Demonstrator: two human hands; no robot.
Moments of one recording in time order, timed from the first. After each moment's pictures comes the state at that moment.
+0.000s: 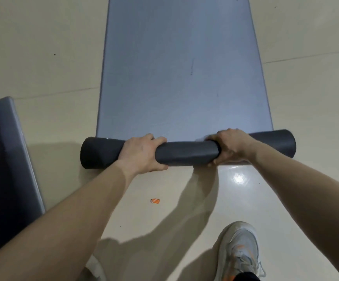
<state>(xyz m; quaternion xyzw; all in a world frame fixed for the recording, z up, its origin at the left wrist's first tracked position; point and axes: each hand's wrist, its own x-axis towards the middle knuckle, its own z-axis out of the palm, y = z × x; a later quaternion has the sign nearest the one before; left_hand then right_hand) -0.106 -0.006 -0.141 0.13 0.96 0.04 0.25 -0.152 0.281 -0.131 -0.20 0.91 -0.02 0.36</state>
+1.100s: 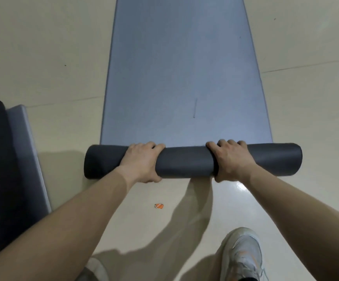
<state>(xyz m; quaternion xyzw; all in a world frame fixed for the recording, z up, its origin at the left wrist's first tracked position) -0.102 -0.015 -0.130 0.15 0.95 0.01 0.27 -0.113 0.263 -0.131 -0.17 0.95 0.07 0.26</state>
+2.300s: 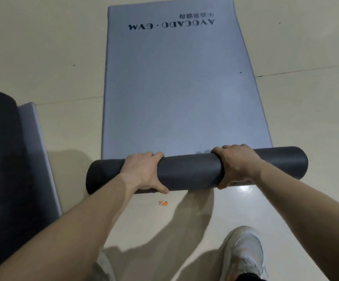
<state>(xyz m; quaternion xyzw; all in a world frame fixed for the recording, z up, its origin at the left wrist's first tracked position) -0.073 -0.023 -0.113 0.10 0.94 0.02 0.33 -0.110 0.261 -0.100 -0.19 0.93 0.04 0.32</state>
